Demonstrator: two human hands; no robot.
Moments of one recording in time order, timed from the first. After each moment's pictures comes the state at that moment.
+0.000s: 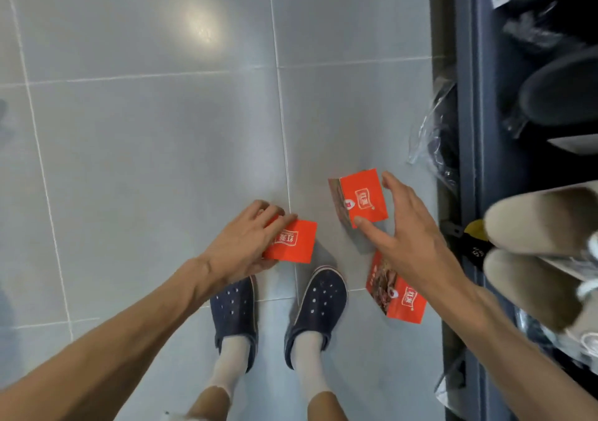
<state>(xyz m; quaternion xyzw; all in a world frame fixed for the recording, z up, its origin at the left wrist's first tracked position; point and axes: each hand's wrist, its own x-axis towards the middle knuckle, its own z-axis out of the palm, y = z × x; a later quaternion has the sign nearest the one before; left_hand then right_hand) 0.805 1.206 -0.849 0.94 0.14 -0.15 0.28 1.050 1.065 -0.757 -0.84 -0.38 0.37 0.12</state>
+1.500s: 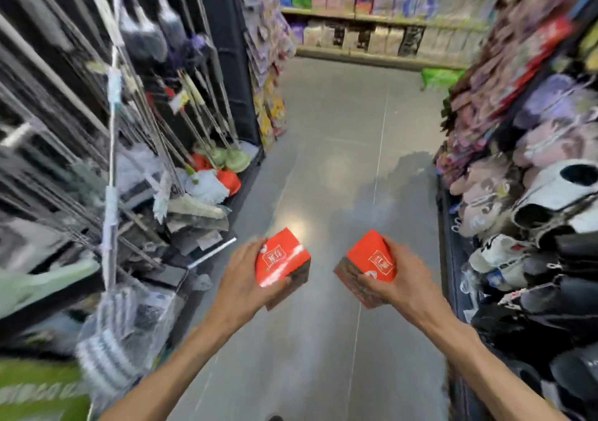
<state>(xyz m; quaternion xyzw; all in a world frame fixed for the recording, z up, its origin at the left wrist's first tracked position) 0.617 1.360 -0.193 0.74 0.56 0.27 0.27 0.930 1.306 -0.167 -0.74 -0.58 0.27 0.22</state>
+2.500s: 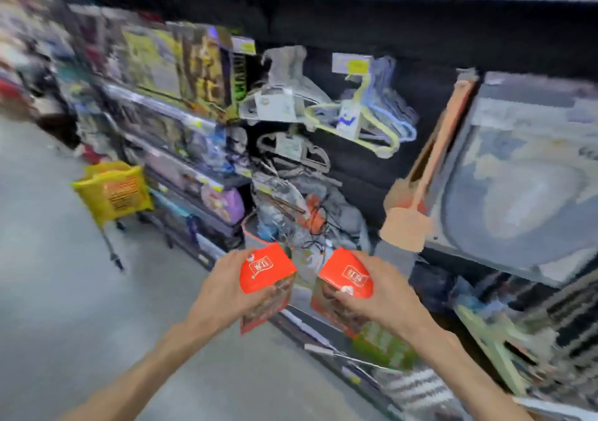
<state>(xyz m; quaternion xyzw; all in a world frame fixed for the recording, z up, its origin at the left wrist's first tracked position) 0.395 0.773 0.030 0.03 0.92 0.34 -0.18 0.347 1.083 0.062 0.17 -0.96 0.22 0.01</state>
